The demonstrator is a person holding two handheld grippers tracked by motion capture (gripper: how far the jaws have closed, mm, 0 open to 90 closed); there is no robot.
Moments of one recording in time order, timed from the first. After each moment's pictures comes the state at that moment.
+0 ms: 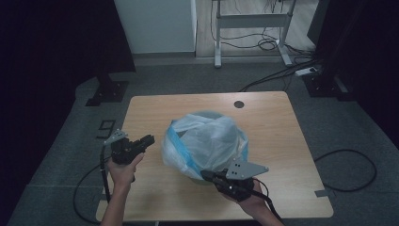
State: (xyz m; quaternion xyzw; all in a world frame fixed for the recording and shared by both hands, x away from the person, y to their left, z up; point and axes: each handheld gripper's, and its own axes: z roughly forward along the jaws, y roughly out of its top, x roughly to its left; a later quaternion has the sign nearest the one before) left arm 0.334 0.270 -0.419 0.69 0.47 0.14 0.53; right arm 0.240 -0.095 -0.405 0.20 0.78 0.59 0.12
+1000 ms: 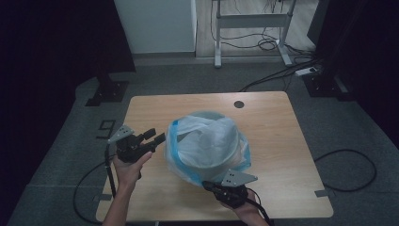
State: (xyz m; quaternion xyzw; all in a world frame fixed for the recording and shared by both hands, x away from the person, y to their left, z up) left arm 0.323 0.238 -0.386 0.70 0.42 0.15 0.55; right arm 0.248 -0.090 -0.483 0.25 0.79 0.55 0.09
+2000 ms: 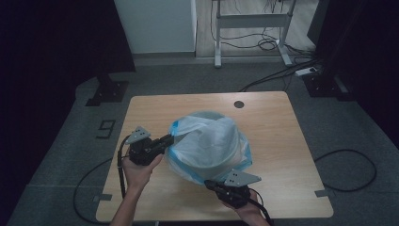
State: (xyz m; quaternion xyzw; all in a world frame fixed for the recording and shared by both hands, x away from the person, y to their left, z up) left arm 0.316 0.206 -0.383 0.74 0.41 0.15 0.52; right arm 0.246 -0.097 -0.482 0.26 0.78 0.56 0.10
